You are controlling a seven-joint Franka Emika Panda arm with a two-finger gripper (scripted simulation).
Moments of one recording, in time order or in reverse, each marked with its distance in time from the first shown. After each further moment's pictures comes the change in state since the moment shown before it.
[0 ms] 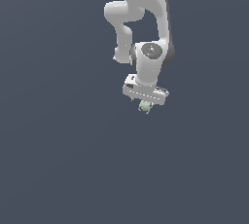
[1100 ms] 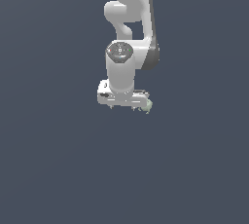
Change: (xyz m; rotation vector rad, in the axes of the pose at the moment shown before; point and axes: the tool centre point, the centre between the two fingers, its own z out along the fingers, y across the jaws) arm 0.088 0.071 -0.038 0.001 -0.046 -0.252
